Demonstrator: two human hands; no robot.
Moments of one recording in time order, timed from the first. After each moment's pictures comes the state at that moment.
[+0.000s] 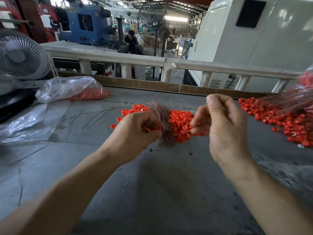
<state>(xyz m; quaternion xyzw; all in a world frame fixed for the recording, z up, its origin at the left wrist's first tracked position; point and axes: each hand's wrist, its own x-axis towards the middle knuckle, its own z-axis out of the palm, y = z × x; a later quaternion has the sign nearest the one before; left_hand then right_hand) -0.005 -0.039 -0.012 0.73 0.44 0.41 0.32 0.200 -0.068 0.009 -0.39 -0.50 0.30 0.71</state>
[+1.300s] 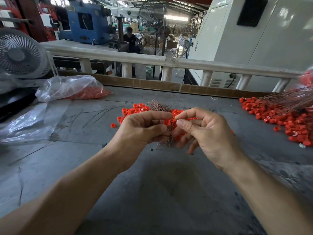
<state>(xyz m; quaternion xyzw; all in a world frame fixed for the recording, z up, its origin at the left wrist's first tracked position) 0.007 -0.044 -0.014 0.57 0.30 0.49 0.59 0.201 -0.070 0.001 -0.46 -0.63 0.37 0.51</state>
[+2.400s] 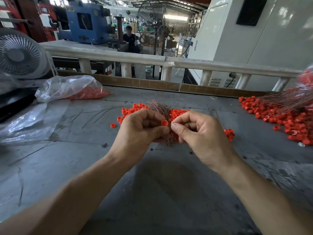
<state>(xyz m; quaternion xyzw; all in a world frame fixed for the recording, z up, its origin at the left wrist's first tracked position) 0.013 -0.051 -0.012 0.58 0.36 0.52 0.51 0.191 -0.078 0.000 -0.49 -0.68 0.25 0.48</state>
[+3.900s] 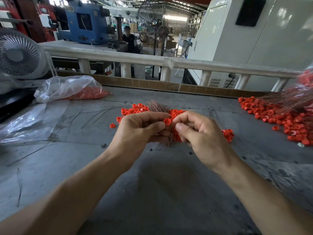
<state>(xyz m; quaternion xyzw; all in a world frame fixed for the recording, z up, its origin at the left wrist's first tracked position) 0.011 -0.049 -0.013 0.55 0.33 0.52 0.56 0.196 -0.073 -0.005 -0.49 -0.69 0.28 0.46</state>
